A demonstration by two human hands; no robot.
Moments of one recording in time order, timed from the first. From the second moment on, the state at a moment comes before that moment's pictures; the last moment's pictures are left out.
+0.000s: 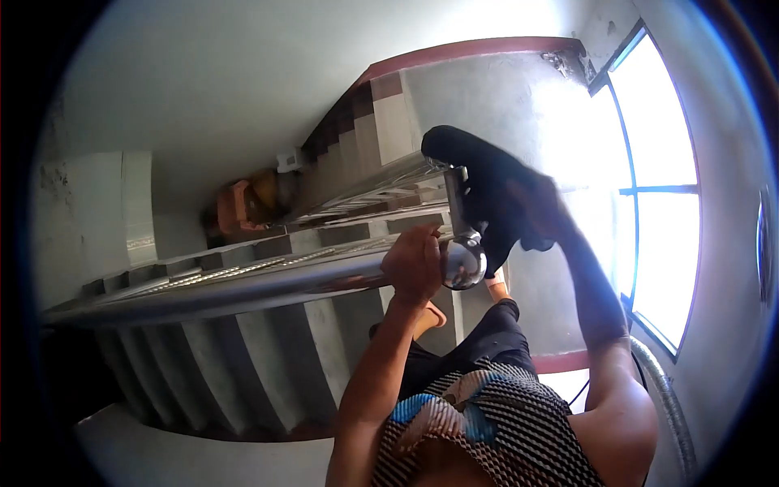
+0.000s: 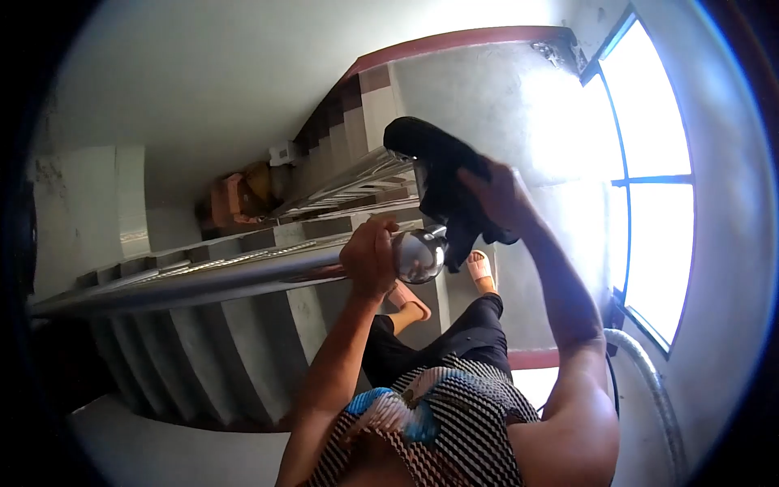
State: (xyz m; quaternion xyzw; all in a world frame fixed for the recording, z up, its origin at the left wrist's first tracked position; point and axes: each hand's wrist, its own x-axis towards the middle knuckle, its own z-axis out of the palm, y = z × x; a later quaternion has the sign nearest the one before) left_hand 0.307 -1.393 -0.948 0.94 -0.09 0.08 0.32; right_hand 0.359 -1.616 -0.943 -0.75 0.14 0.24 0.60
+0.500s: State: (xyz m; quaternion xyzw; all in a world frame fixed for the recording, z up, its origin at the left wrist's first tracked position) left_hand 0.310 -1.390 -0.951 0.94 -0.13 0.09 0.30; right_hand 0.374 -1.572 -1.043 -0.87 -0.40 -0.02 0.30
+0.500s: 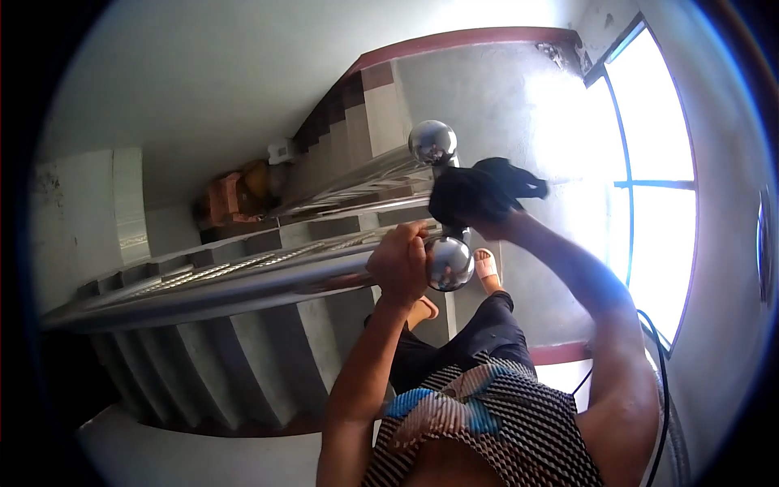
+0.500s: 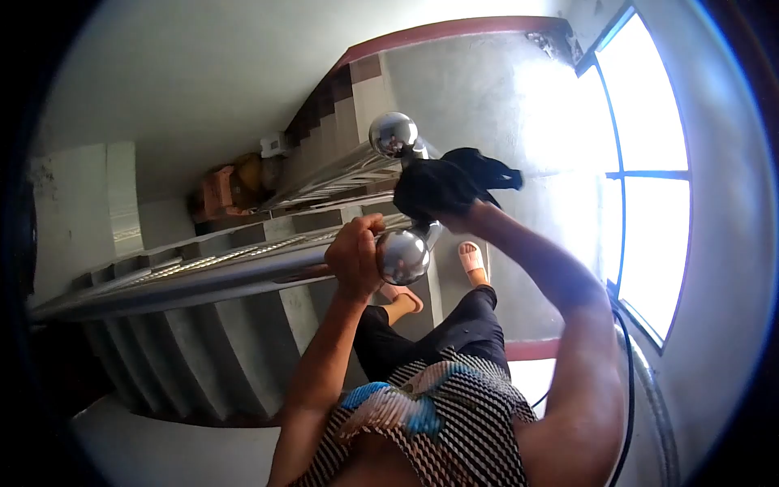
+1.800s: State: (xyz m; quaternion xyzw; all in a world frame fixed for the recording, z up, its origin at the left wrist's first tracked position) left_hand 0.309 -1.385 -0.957 0.91 -0.21 0.13 0.33; right_hand 0.387 -1.521 -1.188 -0.09 0.26 0.36 0.89
